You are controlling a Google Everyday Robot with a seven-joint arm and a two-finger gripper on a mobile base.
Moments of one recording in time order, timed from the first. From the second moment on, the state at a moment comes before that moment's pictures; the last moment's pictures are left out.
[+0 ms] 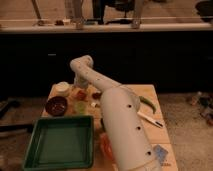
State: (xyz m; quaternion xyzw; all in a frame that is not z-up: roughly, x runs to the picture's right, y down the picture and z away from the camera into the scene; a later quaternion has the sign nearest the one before) arm -0.153 0.025 0.981 -0.24 -0.25 -0.50 0.80
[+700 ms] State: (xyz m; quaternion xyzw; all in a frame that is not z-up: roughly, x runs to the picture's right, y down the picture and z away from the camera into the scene) arm -0.144 0.030 0.986 -0.25 -0.25 -0.50 0.79
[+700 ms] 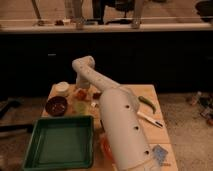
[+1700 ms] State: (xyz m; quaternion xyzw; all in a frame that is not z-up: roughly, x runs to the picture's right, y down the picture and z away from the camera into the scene) arm -0.141 0.021 0.975 -0.24 -0.25 -0.50 0.80
